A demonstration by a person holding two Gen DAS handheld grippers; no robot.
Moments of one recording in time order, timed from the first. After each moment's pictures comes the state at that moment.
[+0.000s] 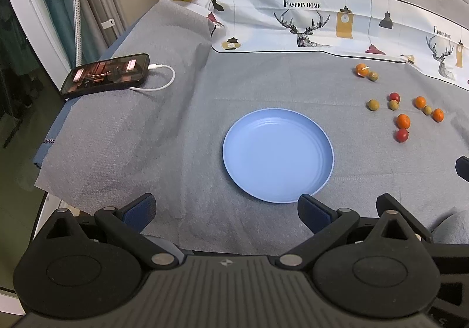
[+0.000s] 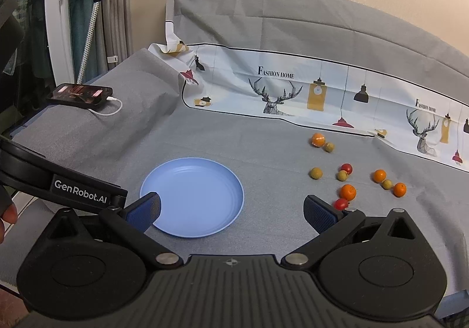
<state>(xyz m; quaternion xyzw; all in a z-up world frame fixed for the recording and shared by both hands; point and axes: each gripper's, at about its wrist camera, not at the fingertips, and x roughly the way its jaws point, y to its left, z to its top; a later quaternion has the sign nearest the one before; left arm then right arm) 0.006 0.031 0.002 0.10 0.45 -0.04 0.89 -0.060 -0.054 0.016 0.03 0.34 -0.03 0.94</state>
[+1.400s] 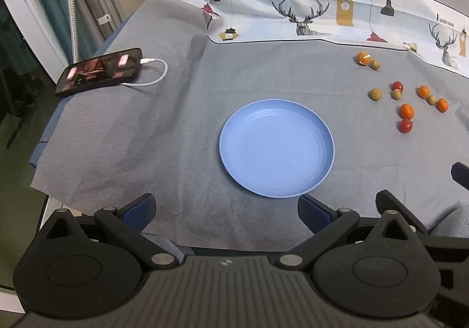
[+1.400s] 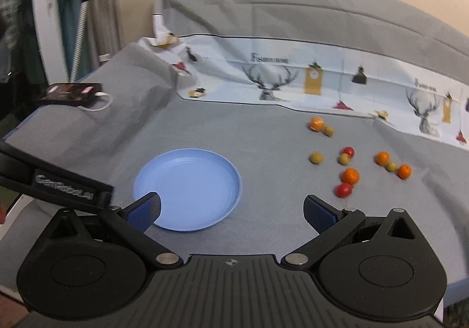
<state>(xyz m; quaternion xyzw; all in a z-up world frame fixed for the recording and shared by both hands) 0.016 0.017 -0.007 0.12 0.47 -0.04 0.87 -0.055 -0.072 -0.006 0.07 0.36 -0.04 0.93</state>
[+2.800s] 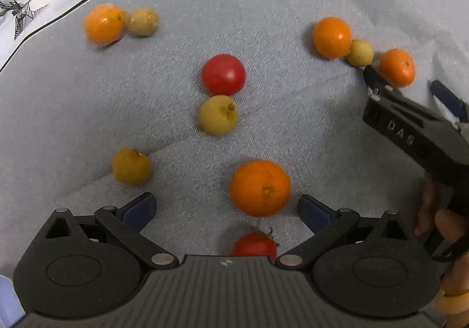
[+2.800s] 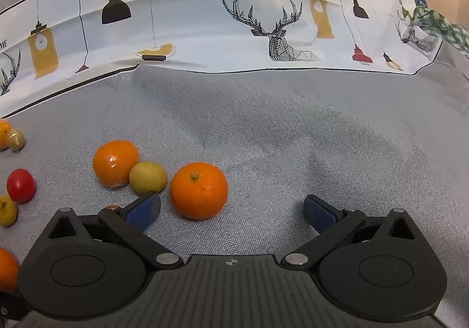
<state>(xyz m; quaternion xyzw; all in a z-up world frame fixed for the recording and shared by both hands) 0.231 -0.396 -0.216 0.25 0.61 -0.24 0.71 0.084 -0.459 -0.253 0.13 0.36 -0.32 0.86</state>
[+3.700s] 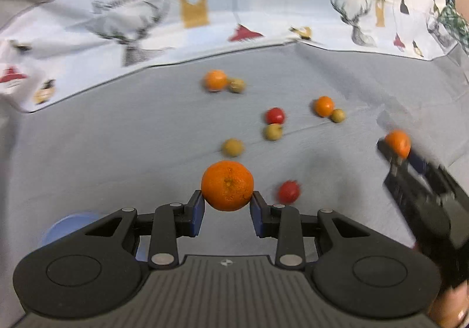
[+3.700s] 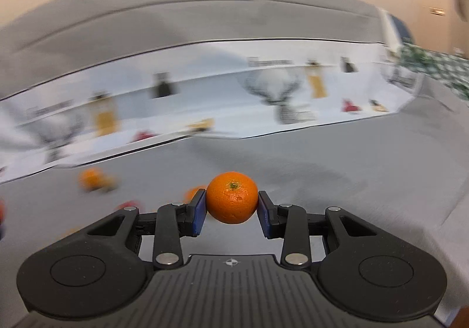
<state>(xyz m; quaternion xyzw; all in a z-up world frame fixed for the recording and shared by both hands) 0.153 -0.230 -0.058 0.14 0.49 -0.24 0.82 0.008 -0.351 -0.134 0.13 0.27 -0.30 0.91</state>
